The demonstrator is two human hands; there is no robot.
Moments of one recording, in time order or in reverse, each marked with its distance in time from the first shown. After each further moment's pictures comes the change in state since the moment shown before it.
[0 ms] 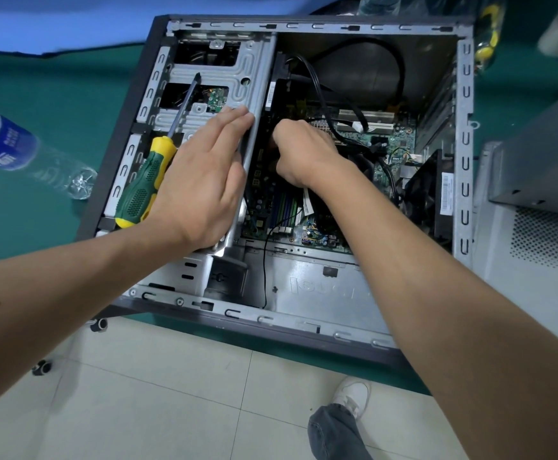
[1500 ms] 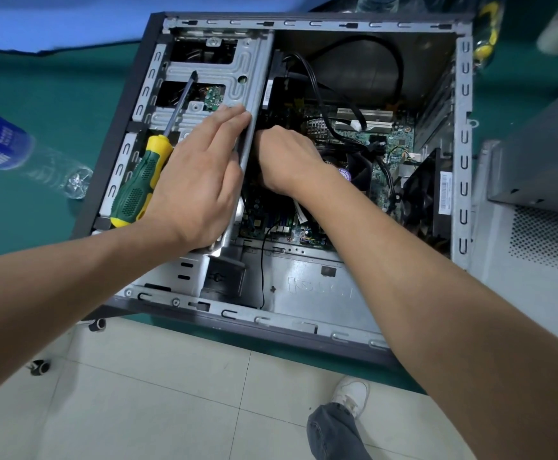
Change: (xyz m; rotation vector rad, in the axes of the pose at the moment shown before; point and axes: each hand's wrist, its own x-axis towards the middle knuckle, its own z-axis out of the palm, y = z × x) left_hand 0.001 0.001 0.000 0.012 0.005 0.002; right_hand -0.002 -0.016 0.009 -0.067 -0.025 -0.124
